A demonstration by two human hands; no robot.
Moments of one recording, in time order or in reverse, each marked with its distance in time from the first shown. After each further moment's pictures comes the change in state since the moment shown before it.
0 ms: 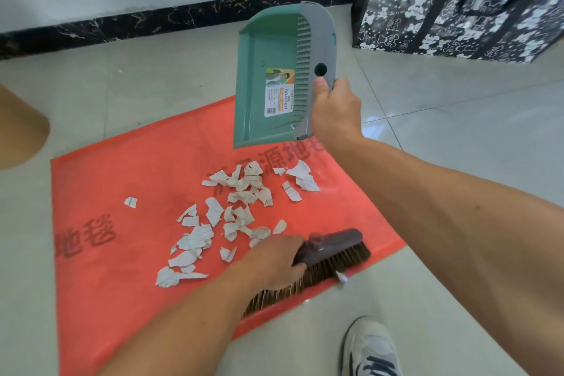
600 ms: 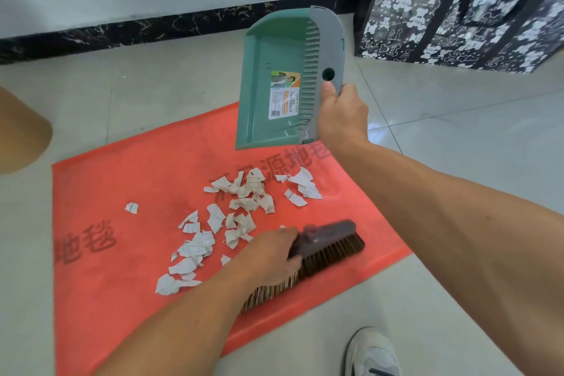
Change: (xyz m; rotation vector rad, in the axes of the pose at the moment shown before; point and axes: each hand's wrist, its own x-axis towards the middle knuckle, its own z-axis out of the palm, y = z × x) left_hand 0.007 -0.015 -0.013 -0.015 0.125 -0.025; right_hand 0.009 0.002 0.004 0.026 0.058 -0.023
